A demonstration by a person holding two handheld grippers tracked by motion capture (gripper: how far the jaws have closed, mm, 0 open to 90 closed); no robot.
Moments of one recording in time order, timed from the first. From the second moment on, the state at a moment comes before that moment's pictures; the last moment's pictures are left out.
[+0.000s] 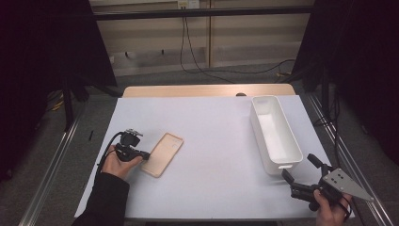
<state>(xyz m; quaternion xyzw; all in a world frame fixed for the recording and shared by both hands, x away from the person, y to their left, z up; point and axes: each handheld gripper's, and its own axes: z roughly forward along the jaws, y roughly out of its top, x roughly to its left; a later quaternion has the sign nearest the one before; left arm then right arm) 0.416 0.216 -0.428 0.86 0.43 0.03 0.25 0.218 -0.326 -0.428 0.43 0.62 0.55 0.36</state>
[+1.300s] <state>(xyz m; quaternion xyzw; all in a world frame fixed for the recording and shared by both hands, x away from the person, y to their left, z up) 0.405 0.222 -0.420 0.83 0.43 0.11 0.34 0.218 -0.326 -0.427 0.43 0.62 0.55 0.37</state>
